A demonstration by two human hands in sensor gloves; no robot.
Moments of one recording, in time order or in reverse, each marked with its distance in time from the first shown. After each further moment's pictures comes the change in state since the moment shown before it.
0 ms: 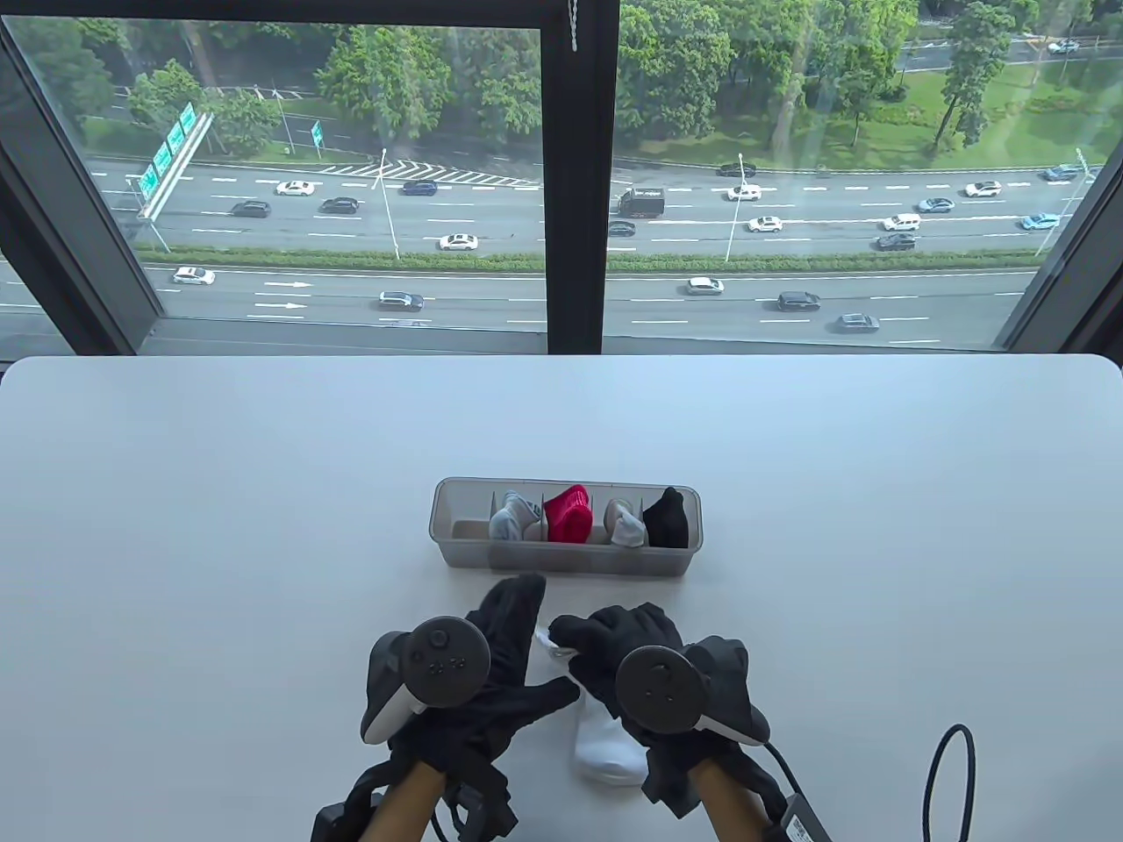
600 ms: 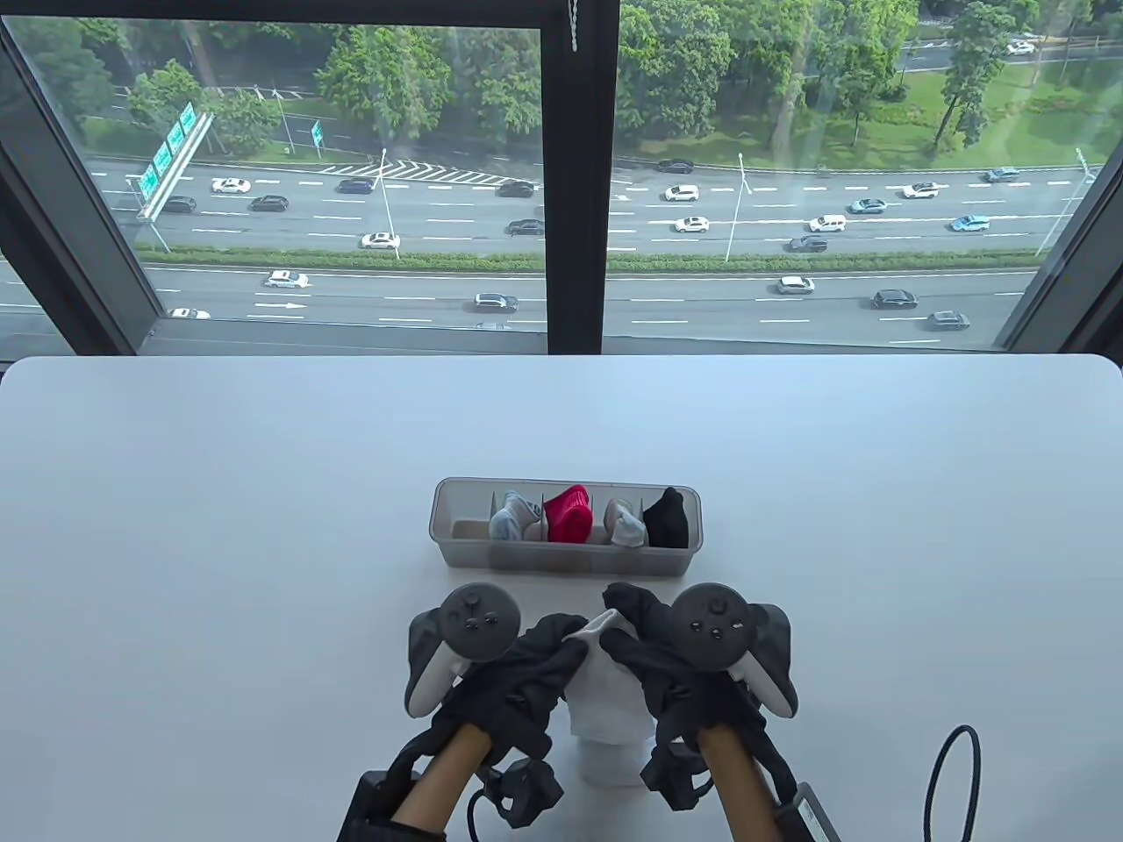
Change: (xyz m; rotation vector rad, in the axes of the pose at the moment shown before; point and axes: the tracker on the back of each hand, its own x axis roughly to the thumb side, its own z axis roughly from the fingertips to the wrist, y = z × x) left_hand -0.018 -0.035 -0.050 -0.188 0.356 0.143; right_hand -0.056 0.004 -0.015 0.135 0.436 -0.162
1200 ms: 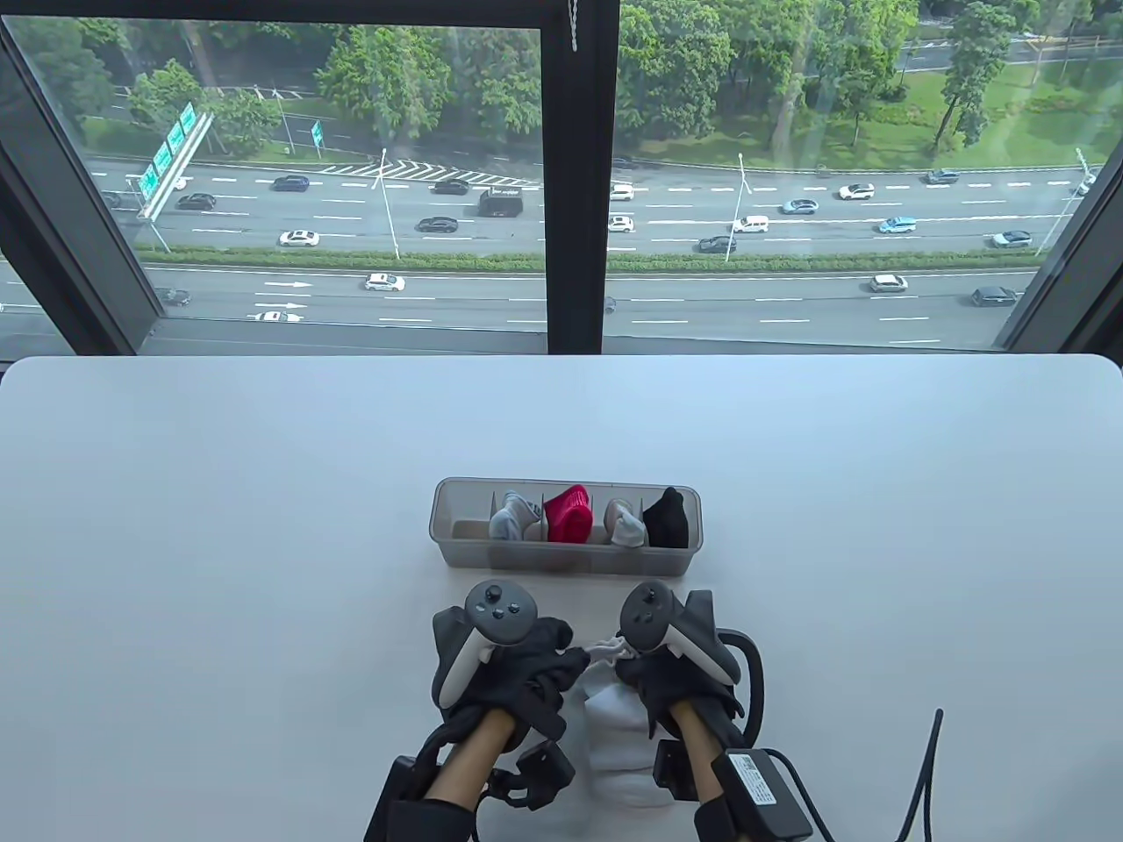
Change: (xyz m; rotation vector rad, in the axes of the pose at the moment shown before) left_hand -0.022 0.001 -0.006 0.164 0.139 -0.057; right_hand -0.030 0.047 -0.028 0.177 0.164 0.237
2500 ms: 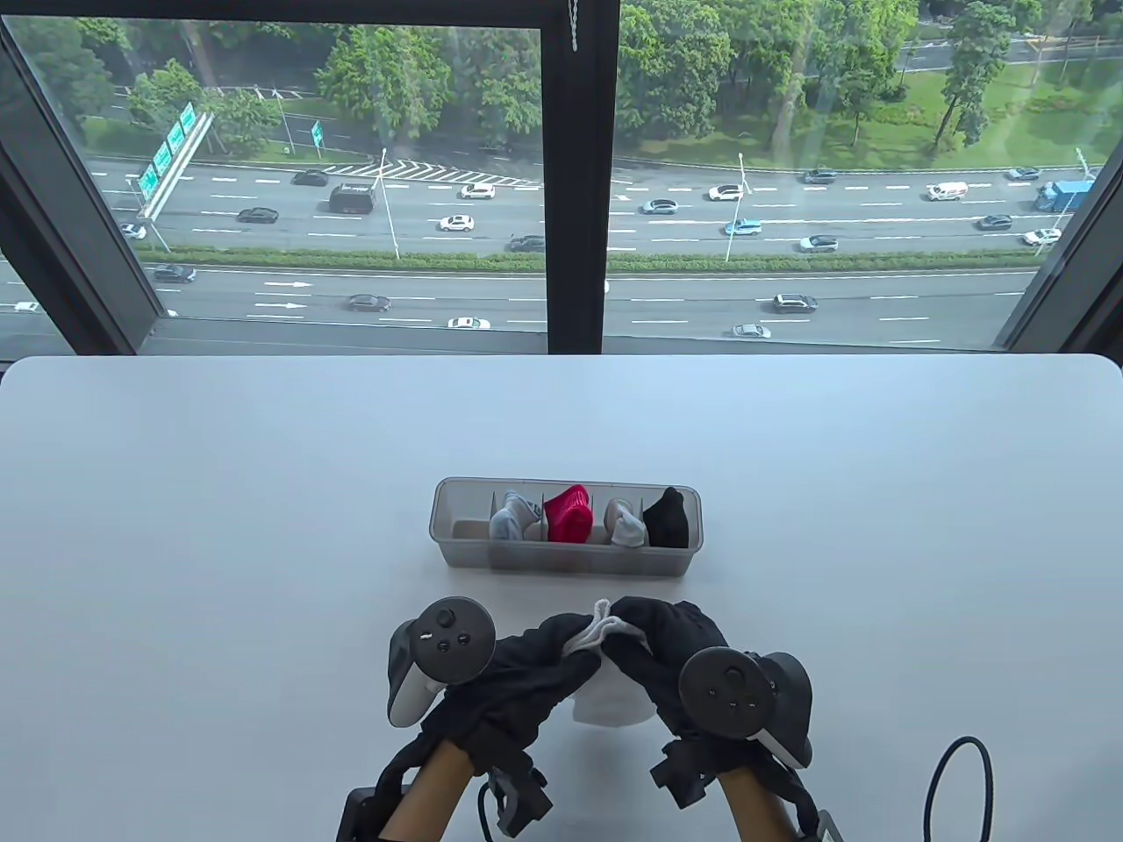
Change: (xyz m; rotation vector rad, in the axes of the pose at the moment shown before) left_hand 0.024 0.025 0.046 -0.095 -0.547 0.198; right_hand 0.003 -0.052 0.086 -0.622 -0.413 -0.163
